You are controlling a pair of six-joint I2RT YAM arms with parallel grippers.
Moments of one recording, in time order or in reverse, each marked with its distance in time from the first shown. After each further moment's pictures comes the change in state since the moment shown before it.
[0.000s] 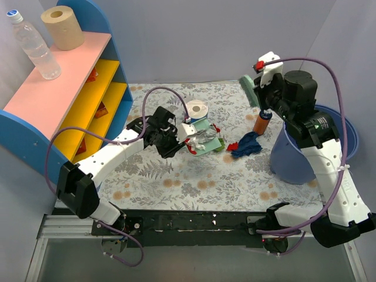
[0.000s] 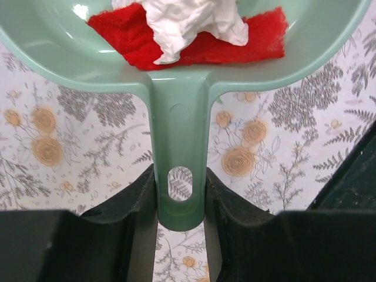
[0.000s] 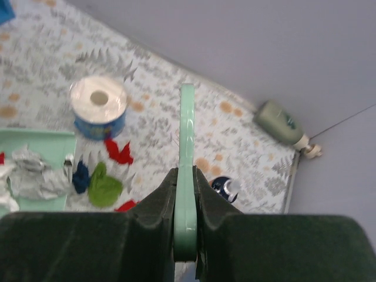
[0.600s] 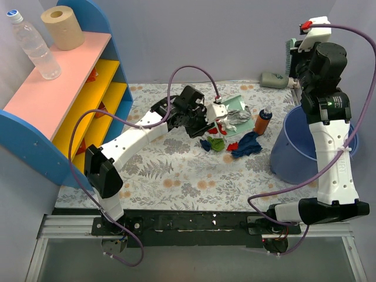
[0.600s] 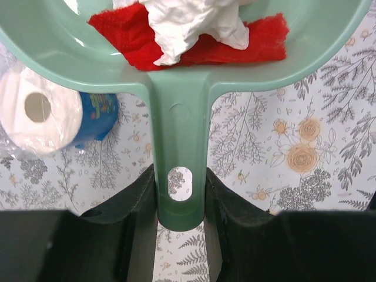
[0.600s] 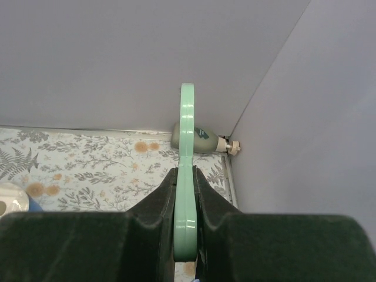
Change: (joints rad) left arm -0.129 0.317 0.523 -0.017 -0.011 0.002; right arm -0.281 0.168 0.253 0.172 0.138 0.098
